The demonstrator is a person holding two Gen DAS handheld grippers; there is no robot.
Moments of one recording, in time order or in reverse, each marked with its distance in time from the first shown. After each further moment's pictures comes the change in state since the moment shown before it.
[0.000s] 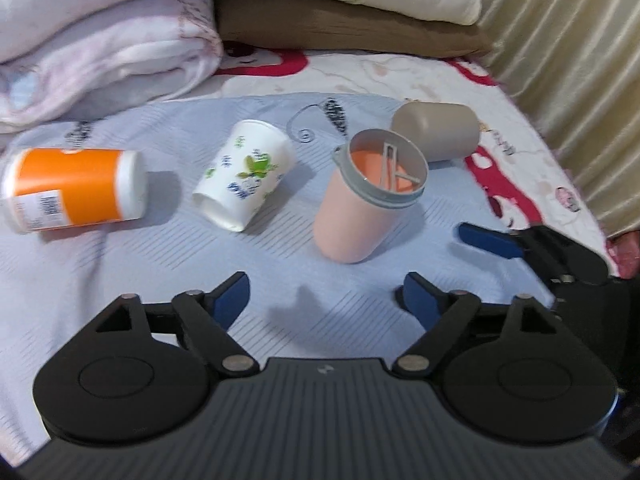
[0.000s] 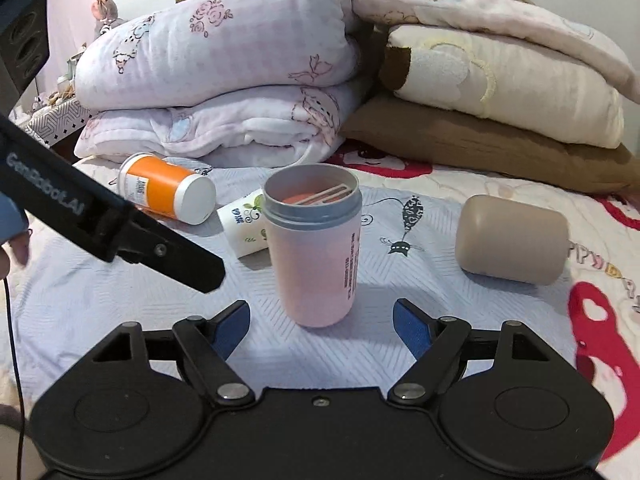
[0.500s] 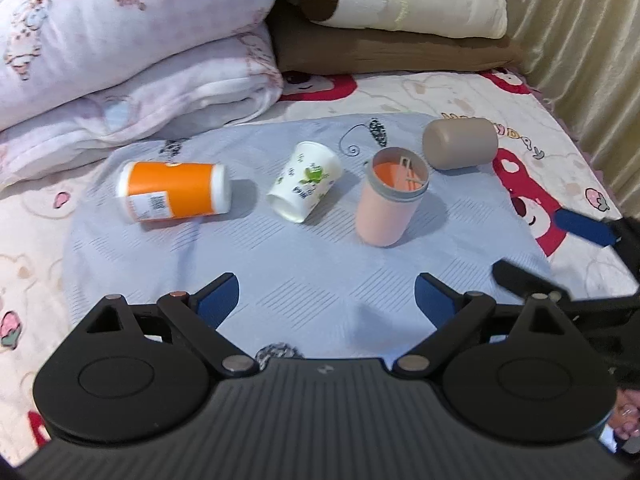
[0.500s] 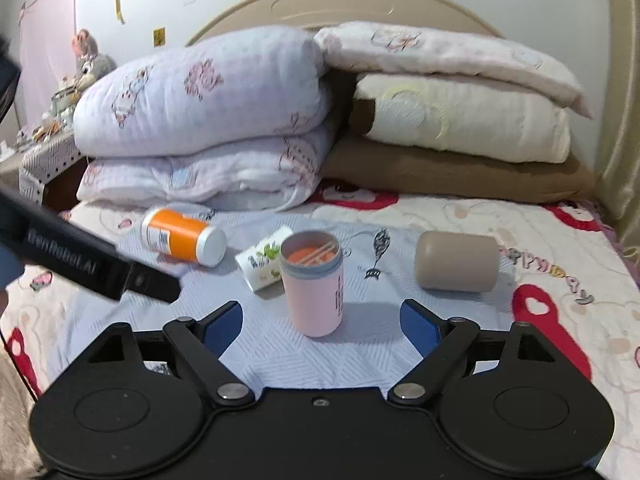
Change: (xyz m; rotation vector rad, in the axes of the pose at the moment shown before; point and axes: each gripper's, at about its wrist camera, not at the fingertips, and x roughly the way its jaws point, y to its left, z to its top) left arm -0.097 -0.028 -0.013 -0.003 -0.027 0.200; right arm -0.103 0.014 0.032 0.089 -0.040 -0.069
